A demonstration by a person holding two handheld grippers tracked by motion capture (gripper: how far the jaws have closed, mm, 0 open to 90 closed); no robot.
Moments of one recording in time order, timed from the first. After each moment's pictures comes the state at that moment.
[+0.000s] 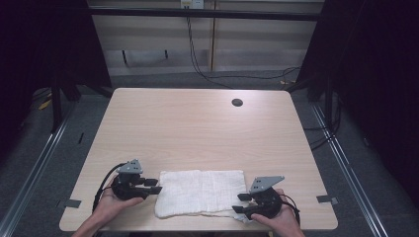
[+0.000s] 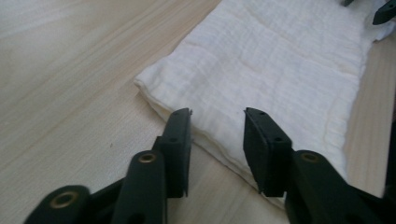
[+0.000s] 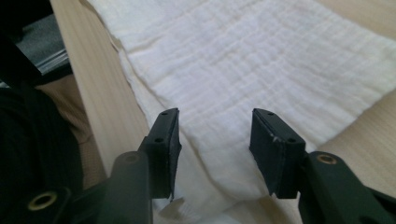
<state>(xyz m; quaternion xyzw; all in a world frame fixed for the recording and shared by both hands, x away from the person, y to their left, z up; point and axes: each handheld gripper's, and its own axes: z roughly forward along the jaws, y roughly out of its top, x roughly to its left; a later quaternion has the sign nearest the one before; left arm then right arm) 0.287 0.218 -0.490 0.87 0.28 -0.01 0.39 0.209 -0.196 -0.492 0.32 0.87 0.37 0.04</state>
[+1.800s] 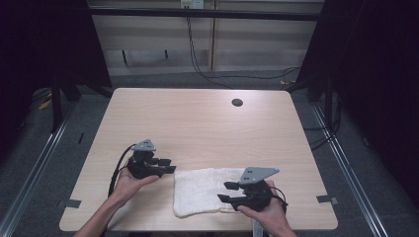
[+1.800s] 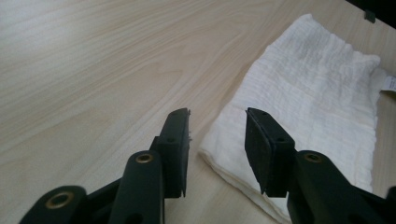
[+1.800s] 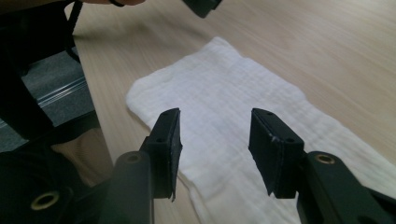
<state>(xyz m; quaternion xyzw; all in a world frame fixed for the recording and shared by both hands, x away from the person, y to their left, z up) 0.336 0.182 -0.470 0.85 0.30 0.00 0.43 0.214 -0.154 -0.441 0.30 0.85 0.44 0.06</state>
